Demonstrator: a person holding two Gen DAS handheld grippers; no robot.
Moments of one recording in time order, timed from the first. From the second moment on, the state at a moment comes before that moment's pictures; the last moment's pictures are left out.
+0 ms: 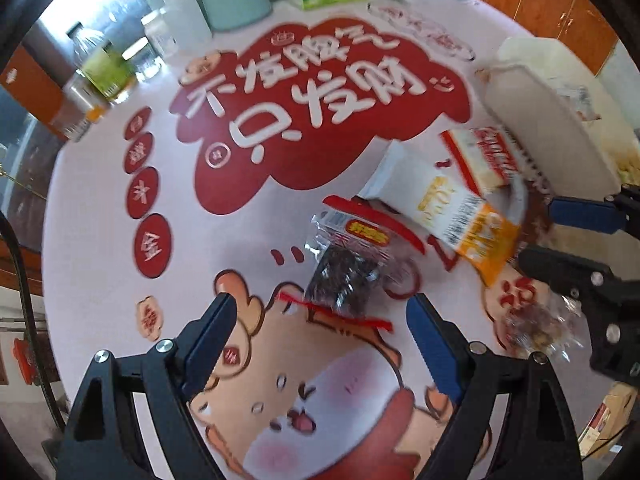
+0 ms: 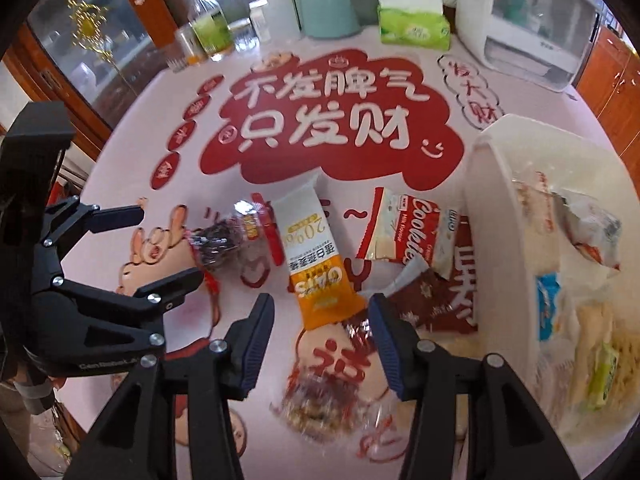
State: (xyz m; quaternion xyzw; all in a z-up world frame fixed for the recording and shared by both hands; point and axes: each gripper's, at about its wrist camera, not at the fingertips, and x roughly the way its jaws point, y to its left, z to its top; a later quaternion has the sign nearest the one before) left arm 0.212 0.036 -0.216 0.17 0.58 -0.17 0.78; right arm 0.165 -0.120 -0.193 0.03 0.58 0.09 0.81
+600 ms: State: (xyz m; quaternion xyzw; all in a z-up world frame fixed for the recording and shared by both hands) left arm 0.241 0.039 -0.257 0.13 0.60 -0.18 0.77; right arm 0.211 -0.107 -0.253 0.01 0.62 0.09 0.78
